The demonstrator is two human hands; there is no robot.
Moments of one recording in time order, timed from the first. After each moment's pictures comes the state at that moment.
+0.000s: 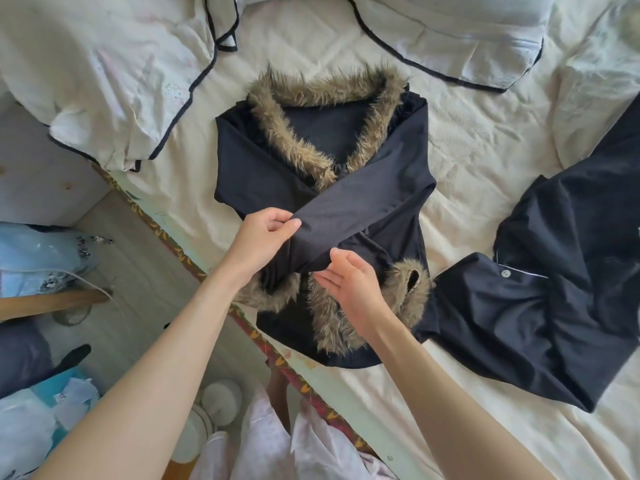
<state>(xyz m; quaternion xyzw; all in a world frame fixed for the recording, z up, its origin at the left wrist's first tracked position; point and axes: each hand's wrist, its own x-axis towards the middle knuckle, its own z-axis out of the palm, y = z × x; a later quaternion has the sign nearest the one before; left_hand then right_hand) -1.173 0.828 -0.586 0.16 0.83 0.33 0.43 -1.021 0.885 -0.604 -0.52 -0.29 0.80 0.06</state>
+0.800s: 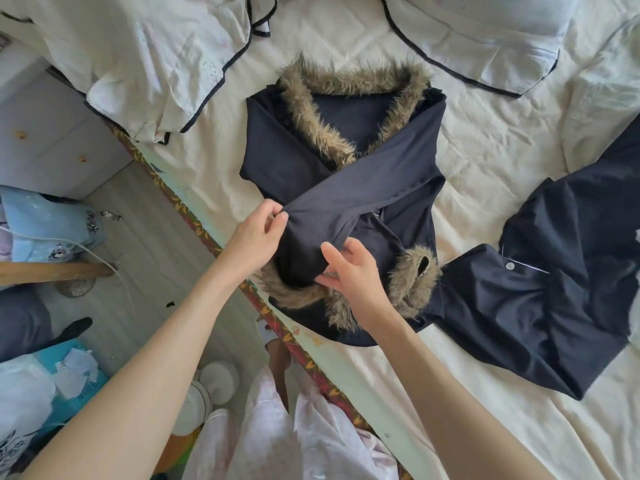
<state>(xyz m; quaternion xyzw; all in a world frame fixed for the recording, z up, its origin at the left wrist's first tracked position) -1.172 0.771 -0.571 0.26 0.85 0.27 0.37 -1.024 0.854 -0.570 -0.49 -0.47 0.74 0.02</state>
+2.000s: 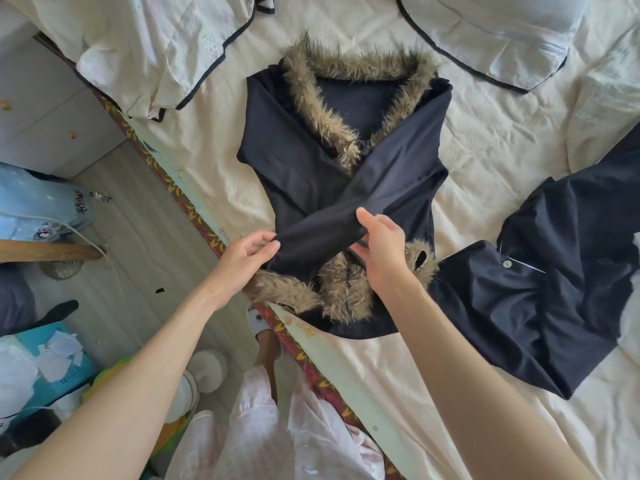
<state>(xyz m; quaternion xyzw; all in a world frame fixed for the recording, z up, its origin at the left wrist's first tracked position) -1.147 0.722 -0.603 0.10 0.76 0.41 0.49 -1.031 0.897 -0.593 -0.64 -0.31 0.70 0.08</state>
